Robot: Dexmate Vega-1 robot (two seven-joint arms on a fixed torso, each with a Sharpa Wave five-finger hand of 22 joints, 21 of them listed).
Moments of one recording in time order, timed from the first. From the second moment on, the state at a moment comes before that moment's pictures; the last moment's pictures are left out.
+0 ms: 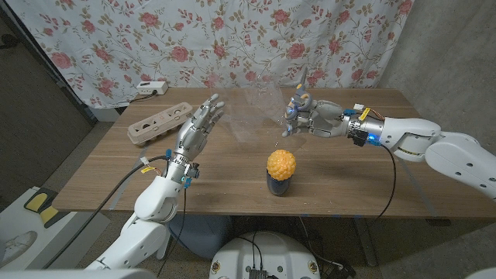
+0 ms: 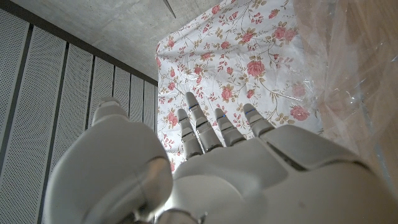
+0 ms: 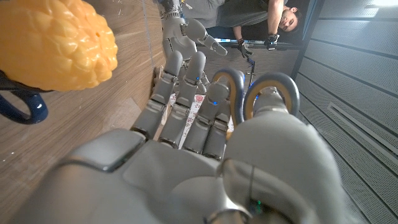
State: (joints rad) left arm 1.33 0.61 0.28 -1.84 -0.62 -0.62 -0.05; left_hand 0.73 -0.02 0.04 0.03 0.26 0.38 -0.22 0.20 0.19 0.51 -0.21 0.34 0.33 0.15 -0.12 0.22 0.28 0.08 0.13 0.21 0.19; right arm -1.13 -1.06 -0.12 -2.14 1.23 -0.23 0.52; right_hand 0.91 0.07 0.14 -0.13 0.18 0.87 -0.08 0.62 0.95 0.94 -0.18 1.27 1.22 0.84 -0.10 0.52 0.91 0.61 0.04 0.76 0.25
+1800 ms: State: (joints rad) left arm 1.38 0.61 0.24 -1.84 -0.64 -0.67 -0.05; left_hand 0.73 -0.01 0.04 0.03 0.27 0.40 -0.22 0.20 0.19 0.52 -0.21 0.33 0.34 0.15 -0.12 0.23 0.27 0.08 0.13 0.21 0.19; right arm -1.35 -1.09 0.10 -2.21 1.16 -0.31 0.33; right_hand 0.61 0.02 0.01 -0.01 0.22 0.88 -0.08 1.16 1.22 1.01 -0.16 1.53 1.22 1.04 -0.17 0.52 1.08 0.74 0.02 0.91 0.21
